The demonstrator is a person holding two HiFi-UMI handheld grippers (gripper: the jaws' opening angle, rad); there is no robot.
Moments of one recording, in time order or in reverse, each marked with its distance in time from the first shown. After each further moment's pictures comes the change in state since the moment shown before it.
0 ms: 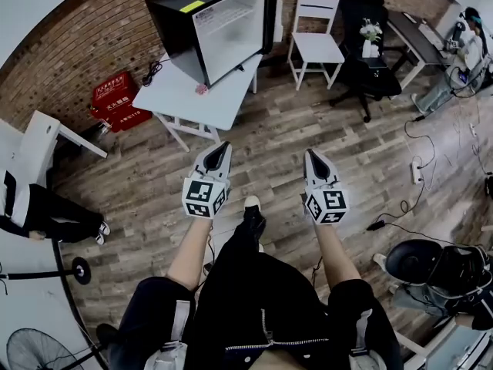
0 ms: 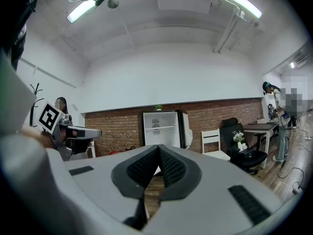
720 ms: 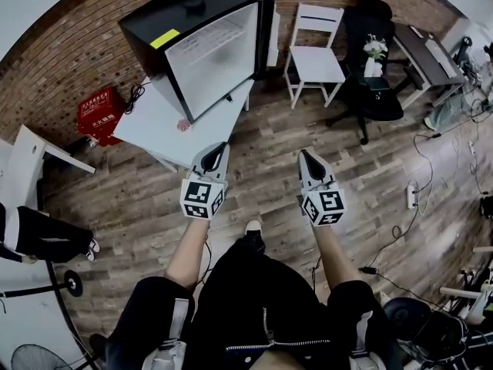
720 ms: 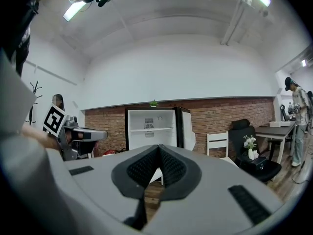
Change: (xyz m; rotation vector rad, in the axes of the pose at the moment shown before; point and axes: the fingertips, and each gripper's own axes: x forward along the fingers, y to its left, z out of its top) left arm 0.191 0.068 0.018 -0.004 -0.005 0.023; right arm 0.171 -0.103 0.033 -0.037 0.021 0.073
